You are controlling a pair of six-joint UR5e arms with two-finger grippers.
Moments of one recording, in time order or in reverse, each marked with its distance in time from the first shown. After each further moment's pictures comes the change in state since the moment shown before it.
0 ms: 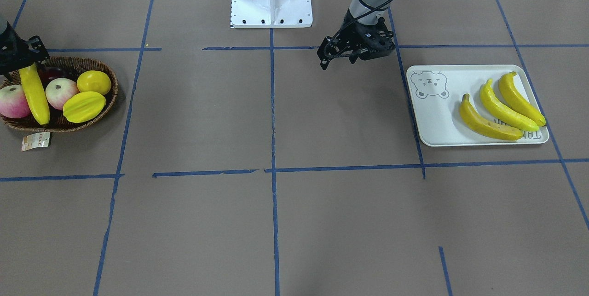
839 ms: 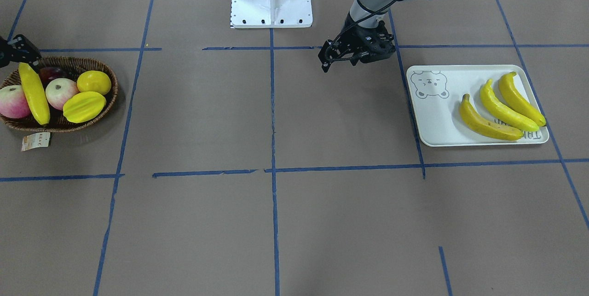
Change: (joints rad) left arm 0.000 -0.001 0.017 -0.001 0.000 0.001; right arm 0.119 0.057 0.009 -0.005 0.096 -0.014
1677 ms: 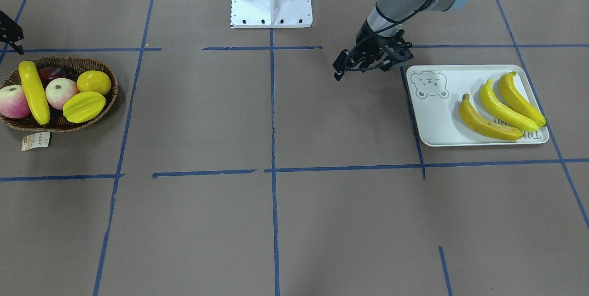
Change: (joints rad) left arm -0.011 0.030 0.038 -0.058 -0.004 -0.048; right arm 0.155 0.100 0.158 -0.371 0.084 -0.085
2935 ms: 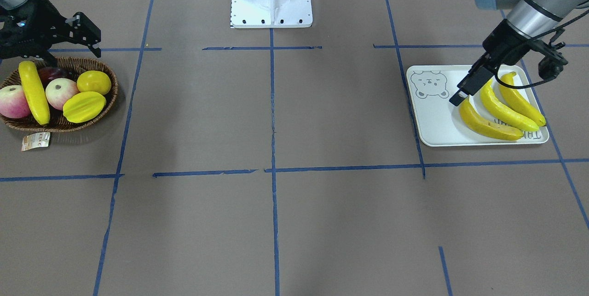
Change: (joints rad) left arm -0.490 0.206 0.035 -0.436 -0.272 -0.207; right arm -0.134 0.235 0.023 -0.048 0.060 0.403
